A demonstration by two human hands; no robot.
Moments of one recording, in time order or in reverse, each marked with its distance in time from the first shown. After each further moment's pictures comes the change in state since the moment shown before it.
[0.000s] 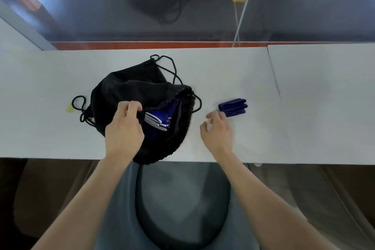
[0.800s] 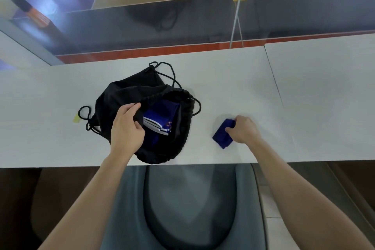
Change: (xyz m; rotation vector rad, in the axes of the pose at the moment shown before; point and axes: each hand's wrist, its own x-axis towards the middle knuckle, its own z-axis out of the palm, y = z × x) left_hand 0.023 0.017 0.003 -0.202 -0.079 -0.165; right_hand 0.059 0.076 -0.063 -0.234 -0.487 0.325
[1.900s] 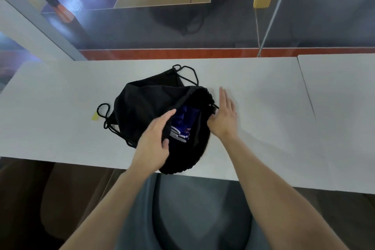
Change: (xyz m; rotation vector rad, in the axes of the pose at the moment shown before) left_hand -0.010 -0.013 -0.005 -0.187 -0.181 0.188; right_hand 0.027 -0.146 0.055 0.241 0.313 -0.335
